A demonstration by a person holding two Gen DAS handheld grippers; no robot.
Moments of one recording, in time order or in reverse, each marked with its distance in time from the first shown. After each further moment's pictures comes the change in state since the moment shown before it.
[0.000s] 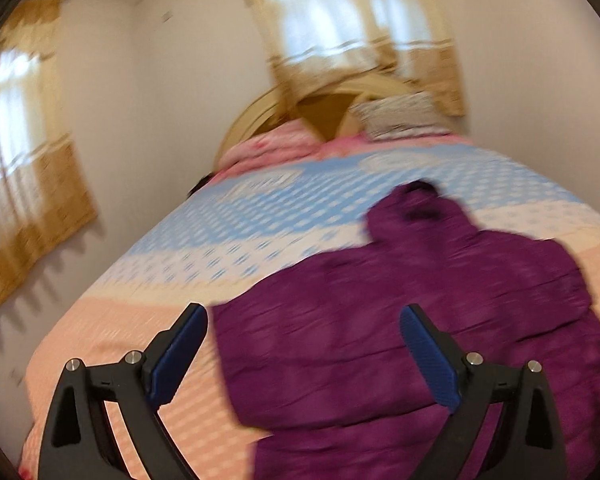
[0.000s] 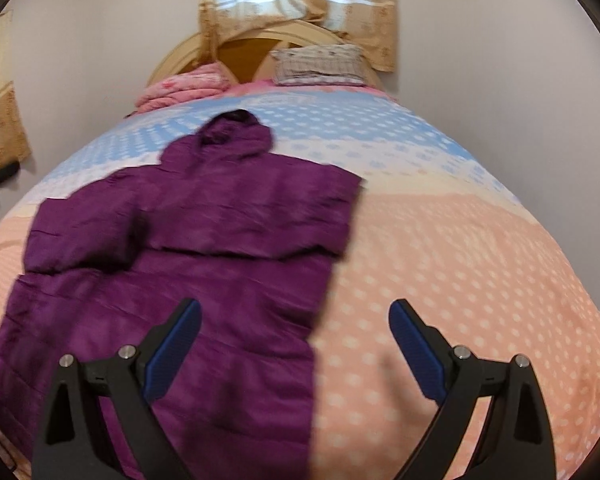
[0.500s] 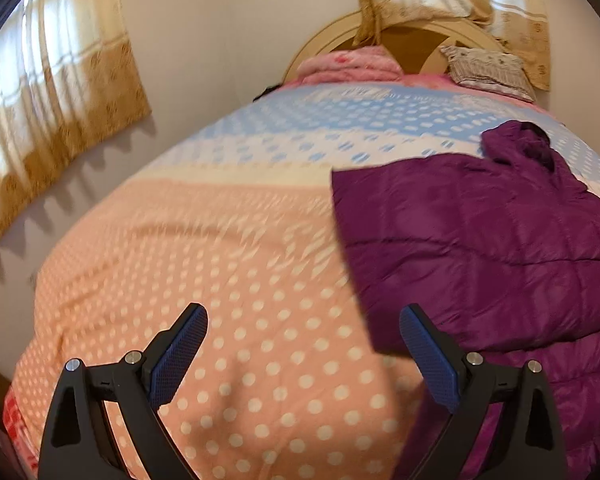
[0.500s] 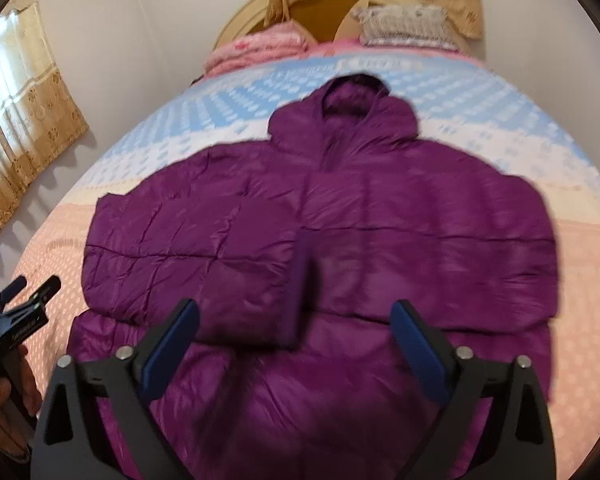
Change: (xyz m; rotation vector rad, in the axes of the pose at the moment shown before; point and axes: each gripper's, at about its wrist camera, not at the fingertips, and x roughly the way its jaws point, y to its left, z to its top) left arm 0.075 0.103 -0.091 -0.182 0.272 0.144; right arm 0.113 0.112 0.044 -0.011 0.209 0.272
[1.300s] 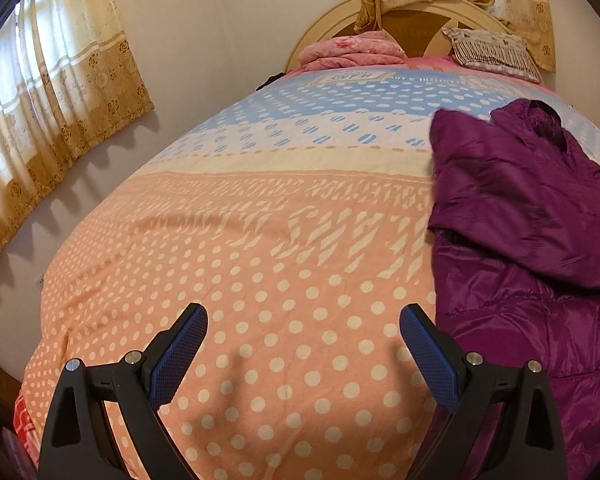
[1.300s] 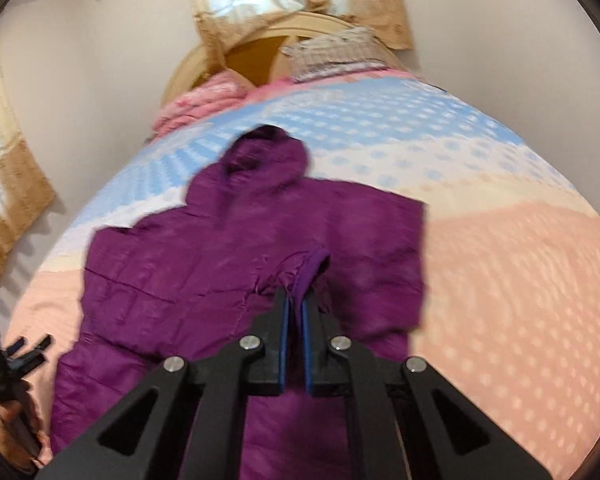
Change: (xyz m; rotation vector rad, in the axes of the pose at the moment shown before) left arm 0.010 -0.012 0.000 0.054 0.034 0.049; right arm -0.093 -0.110 -0.024 0.181 -0.189 -0.184
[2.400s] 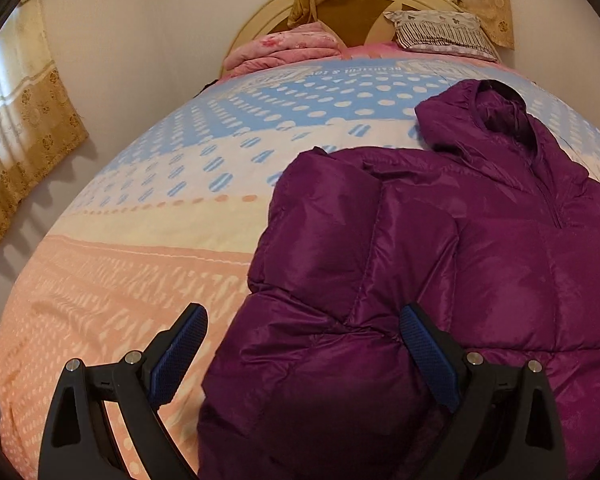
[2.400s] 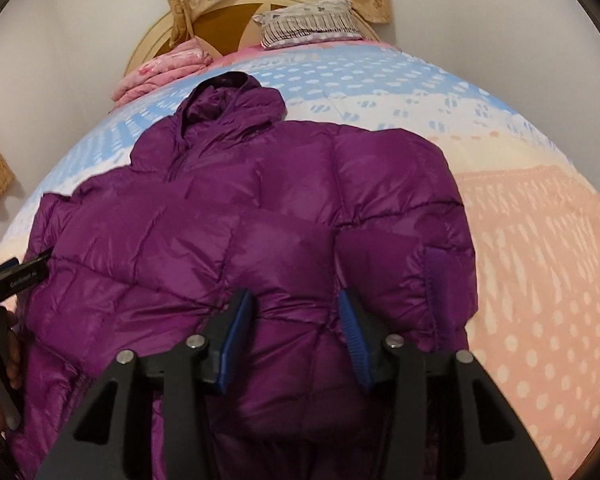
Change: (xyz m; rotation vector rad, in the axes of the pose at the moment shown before) left arm 0.070 -0.149 0.083 0.106 0.014 -0.141; right arm 0.073 0.028 -0.014 -0.035 0.086 -0.095
